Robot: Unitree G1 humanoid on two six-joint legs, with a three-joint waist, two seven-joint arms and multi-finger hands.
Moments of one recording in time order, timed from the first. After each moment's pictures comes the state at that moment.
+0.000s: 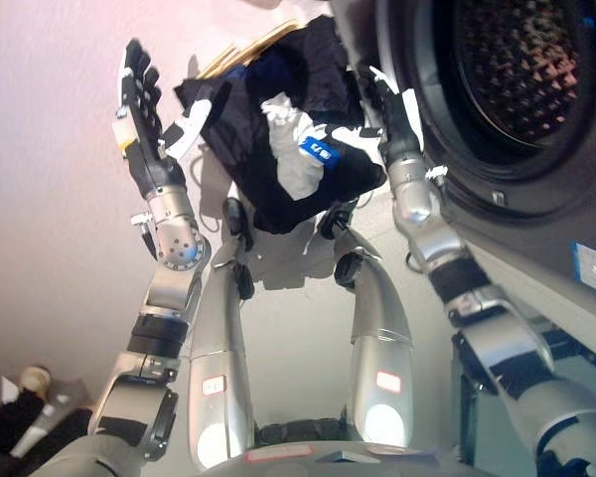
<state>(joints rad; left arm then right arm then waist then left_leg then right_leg) -0.48 0.31 -0.09 0.17 -0.13 -0.32 0.56 -0.93 -0.39 0.35 0.73 0.01 -0.15 -0.30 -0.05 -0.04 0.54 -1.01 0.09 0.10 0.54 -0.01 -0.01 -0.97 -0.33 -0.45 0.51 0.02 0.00</state>
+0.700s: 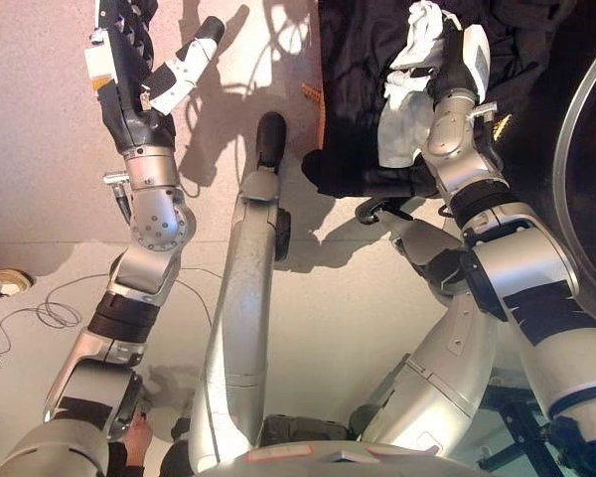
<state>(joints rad) -0.54 0.50 -0.20 0.00 -0.26 -0.36 0.57 -1.27 -0.41 0.34 1.27 -0.06 -0.09 -0.43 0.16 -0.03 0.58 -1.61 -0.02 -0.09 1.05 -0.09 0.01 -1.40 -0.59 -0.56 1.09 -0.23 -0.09</state>
